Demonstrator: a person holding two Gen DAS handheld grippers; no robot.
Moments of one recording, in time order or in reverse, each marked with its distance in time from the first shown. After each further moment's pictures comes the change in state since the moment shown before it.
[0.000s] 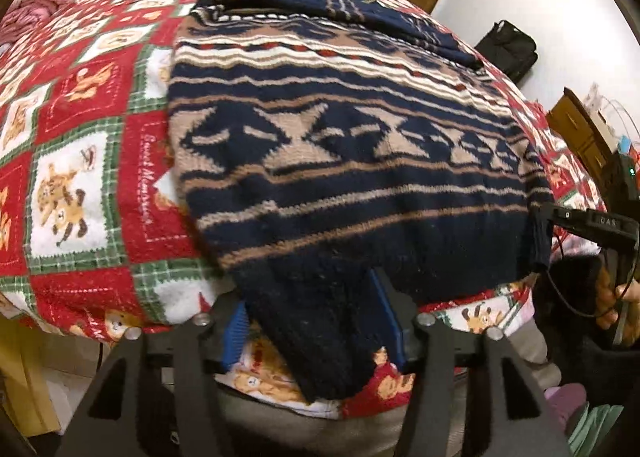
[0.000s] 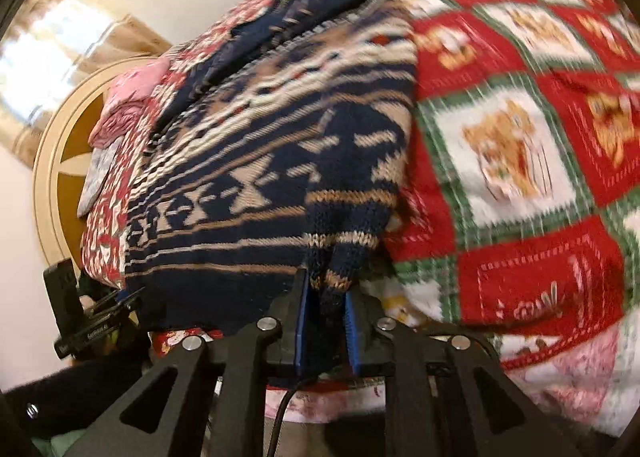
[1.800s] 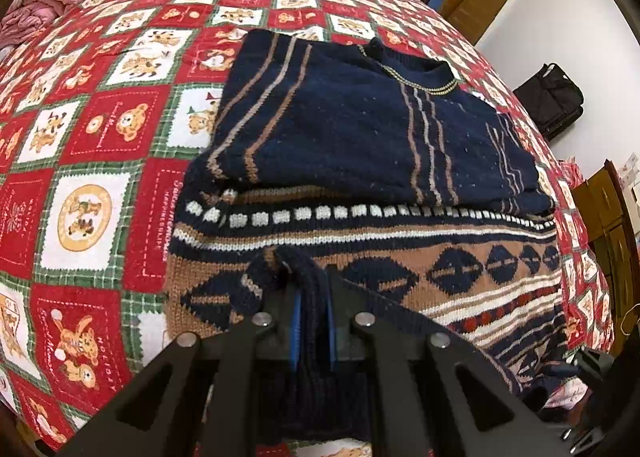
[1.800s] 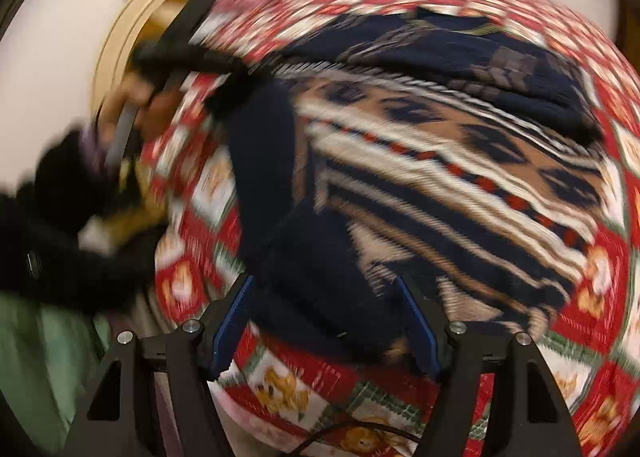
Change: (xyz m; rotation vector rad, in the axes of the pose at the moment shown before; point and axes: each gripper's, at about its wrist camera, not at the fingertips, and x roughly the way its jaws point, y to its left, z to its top) left arm 0.040 0.032 0.198 -0.151 0.016 0.066; right arm 0.032 0.100 0.048 -0.737 0.189 0.078
